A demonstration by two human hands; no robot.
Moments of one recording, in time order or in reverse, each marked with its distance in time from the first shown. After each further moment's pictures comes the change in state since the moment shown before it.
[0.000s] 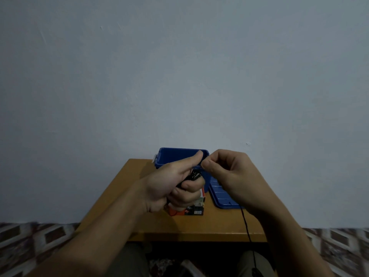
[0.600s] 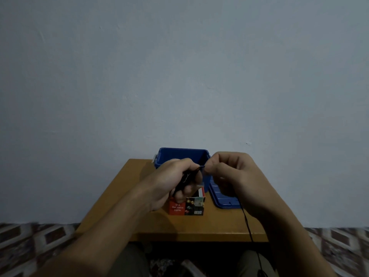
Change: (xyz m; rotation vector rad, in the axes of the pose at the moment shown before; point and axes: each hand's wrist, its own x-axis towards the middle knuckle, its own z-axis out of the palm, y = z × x) left_hand 0.001 0.001 0.011 0.103 0.433 0.055; right_hand -0.007 -0.014 -0.003 0.193 -0.085 0.051
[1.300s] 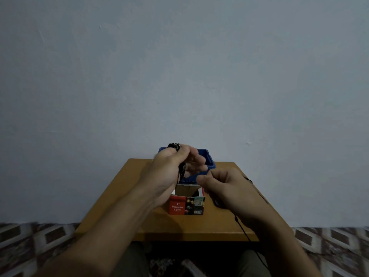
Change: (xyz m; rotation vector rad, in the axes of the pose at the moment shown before) left_hand 0.012 -0.001 0.002 -0.343 0.198 0.277; right_hand 0.000 0.030 0.008 -0.129 -0.028 0.176
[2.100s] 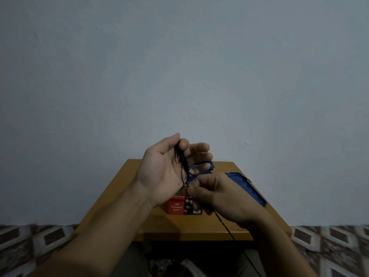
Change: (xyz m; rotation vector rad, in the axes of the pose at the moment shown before) left_hand -0.006 0.014 0.003 -0.464 -0.239 -0.098; right_hand 0.005 0.014 0.004 -0.040 -0.190 -0.034
